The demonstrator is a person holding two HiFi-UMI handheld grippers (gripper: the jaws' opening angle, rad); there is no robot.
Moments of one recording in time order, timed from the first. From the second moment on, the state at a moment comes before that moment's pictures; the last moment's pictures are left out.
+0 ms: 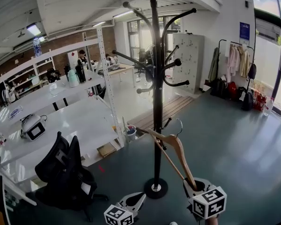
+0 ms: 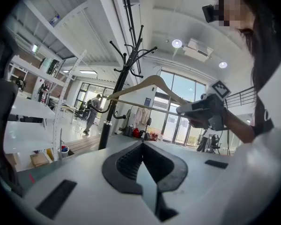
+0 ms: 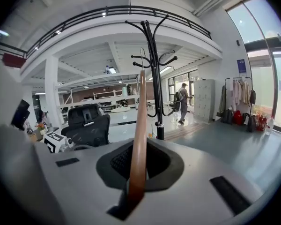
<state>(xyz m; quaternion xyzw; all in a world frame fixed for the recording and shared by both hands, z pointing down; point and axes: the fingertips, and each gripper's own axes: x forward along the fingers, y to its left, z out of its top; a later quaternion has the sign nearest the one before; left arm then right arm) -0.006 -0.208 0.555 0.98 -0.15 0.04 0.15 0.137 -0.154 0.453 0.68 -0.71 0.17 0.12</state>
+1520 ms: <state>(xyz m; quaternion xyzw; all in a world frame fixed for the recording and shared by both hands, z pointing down) 0.109 -0.210 0.543 0.94 -0.32 0.03 0.13 0.227 -0.375 0.430 0.50 -0.83 0.13 0.20</state>
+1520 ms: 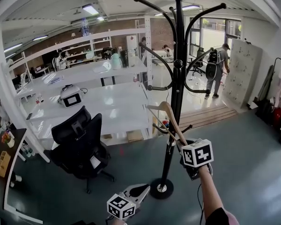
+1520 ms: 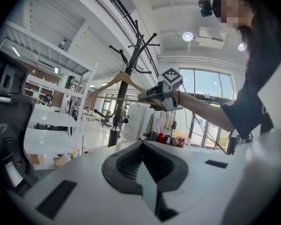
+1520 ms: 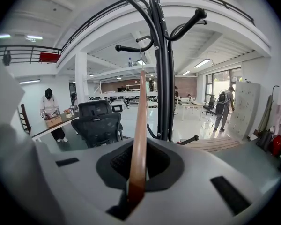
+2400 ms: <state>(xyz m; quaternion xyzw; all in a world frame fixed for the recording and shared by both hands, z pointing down) 0.096 -0.208 0.552 0.94 -0.31 0.03 0.15 0.247 -0.320 0.379 0.56 -0.82 0.07 0.03</state>
